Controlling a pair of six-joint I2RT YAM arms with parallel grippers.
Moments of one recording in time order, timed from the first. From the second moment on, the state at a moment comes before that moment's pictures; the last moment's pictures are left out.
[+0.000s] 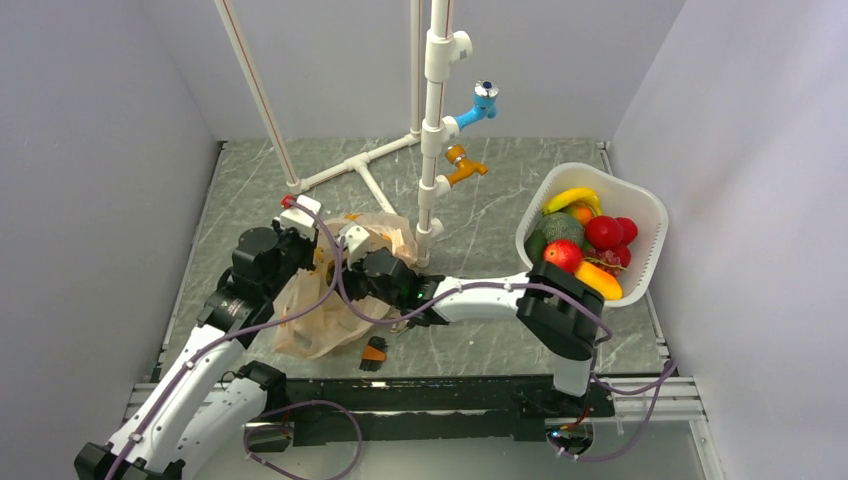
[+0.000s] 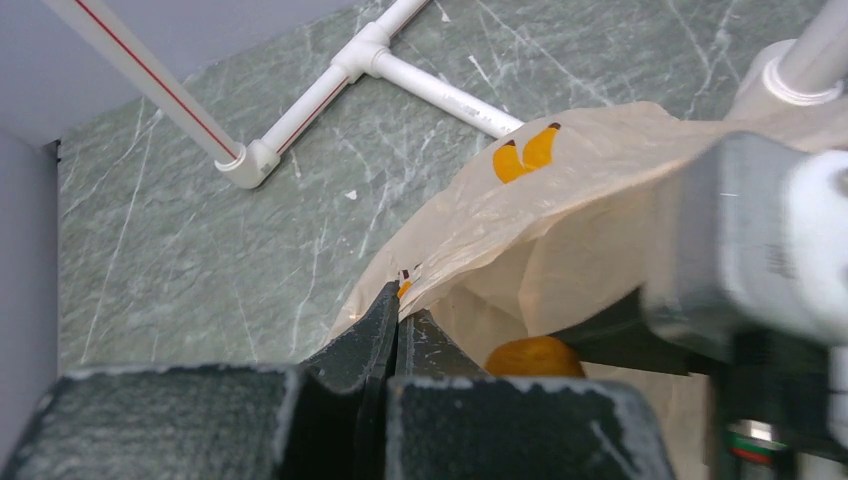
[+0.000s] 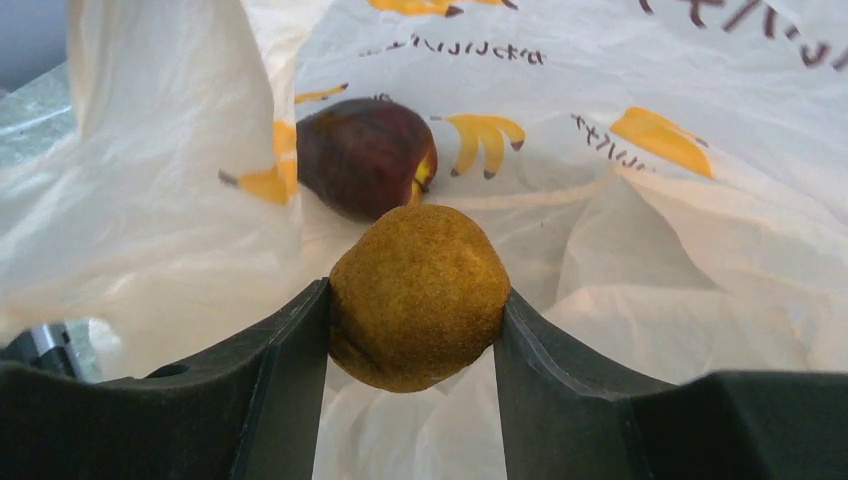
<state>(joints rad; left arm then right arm) -0.39 0.72 0.68 -0.21 -0.05 0.14 1.15 1.86 1.13 0.44 0.19 0.17</state>
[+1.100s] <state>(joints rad) -0.40 0.78 0.72 -0.27 -0.16 0.13 1.13 1.11 0.67 0.48 0.06 0.21</state>
